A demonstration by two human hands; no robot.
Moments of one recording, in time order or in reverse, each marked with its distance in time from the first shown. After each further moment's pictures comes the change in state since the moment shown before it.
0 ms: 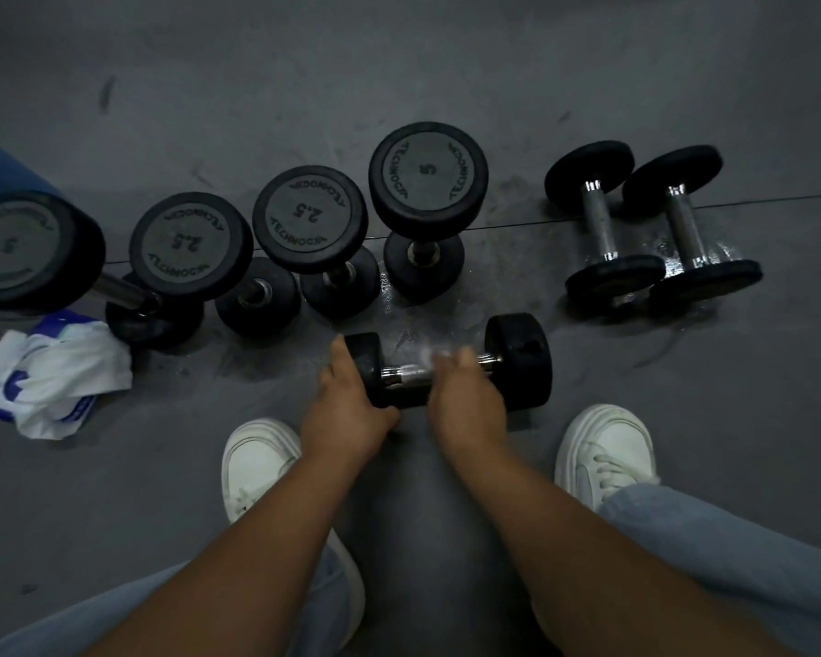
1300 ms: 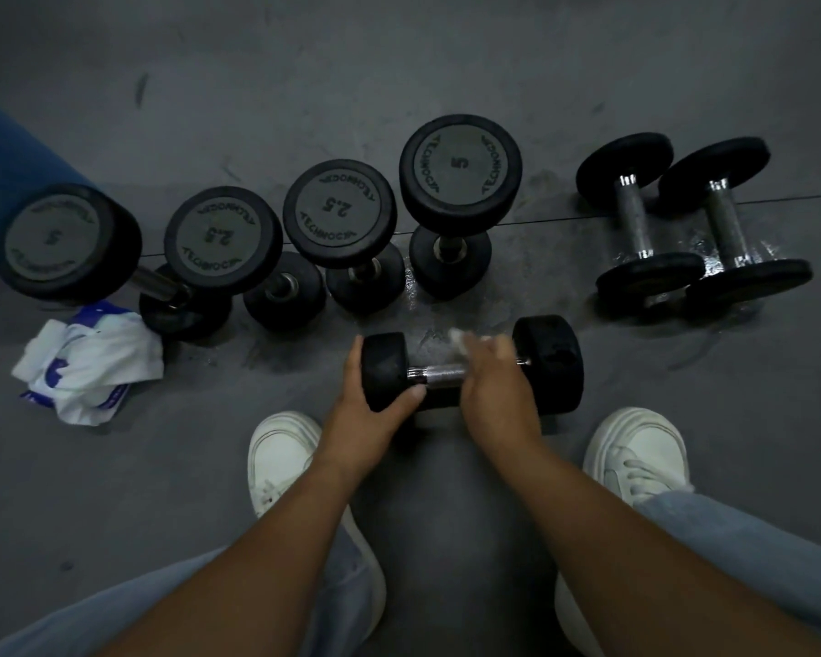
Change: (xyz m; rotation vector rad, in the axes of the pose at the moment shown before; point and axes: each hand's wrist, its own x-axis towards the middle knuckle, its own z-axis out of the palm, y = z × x) left_hand -0.006 -0.031 0.004 -0.514 -0.061 0.016; right_hand 0.001 0.013 0.008 0.094 0.058 -0.129
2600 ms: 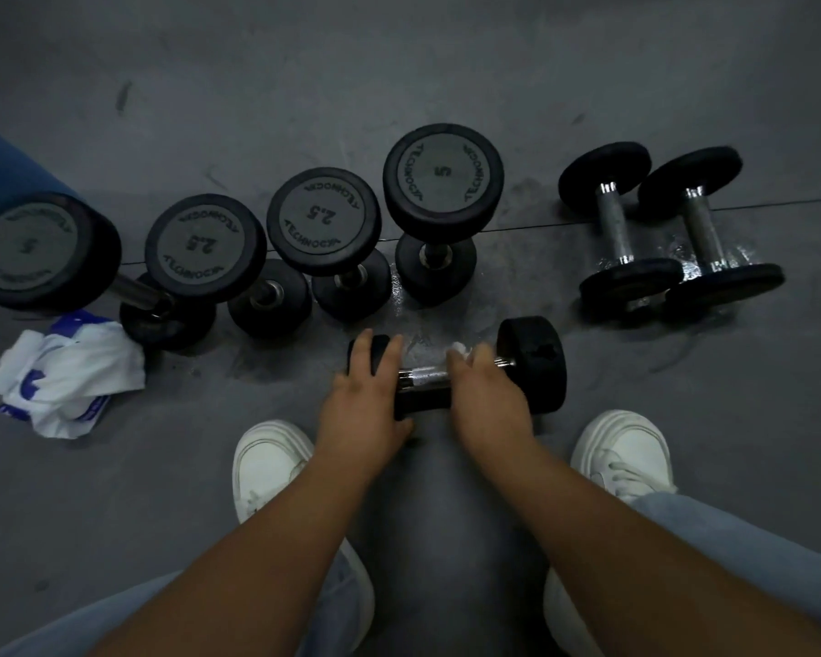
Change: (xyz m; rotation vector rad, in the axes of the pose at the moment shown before) left_hand 0.008 0.029 0.012 0.934 -0.014 0.273; right_hand 0.001 -0.002 -0.010 -0.382 -0.116 -0.030
